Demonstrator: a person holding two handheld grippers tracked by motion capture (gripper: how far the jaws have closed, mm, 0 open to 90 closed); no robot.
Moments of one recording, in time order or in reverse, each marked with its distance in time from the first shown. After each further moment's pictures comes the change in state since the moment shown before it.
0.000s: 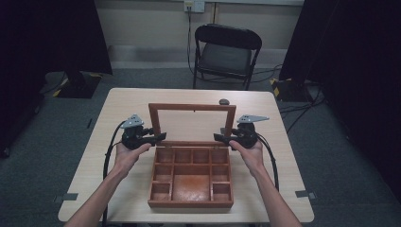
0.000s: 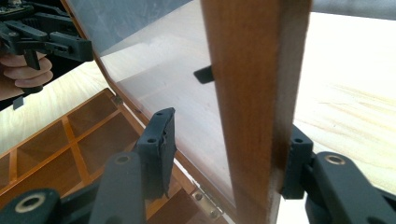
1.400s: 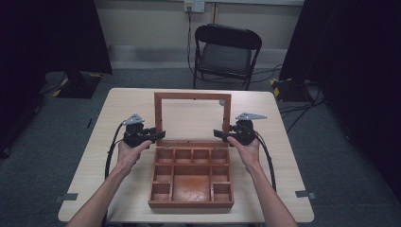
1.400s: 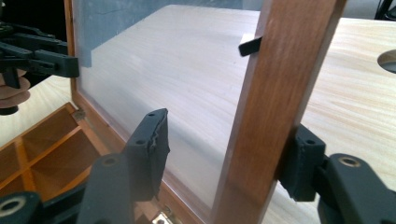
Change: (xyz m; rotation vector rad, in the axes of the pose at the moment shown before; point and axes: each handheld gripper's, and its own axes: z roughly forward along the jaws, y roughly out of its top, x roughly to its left) left arm 0.020 -0.011 0.017 0.025 0.015 -0.100; right arm -0.015 -0.002 0.016 -0.023 -0.088 0.050
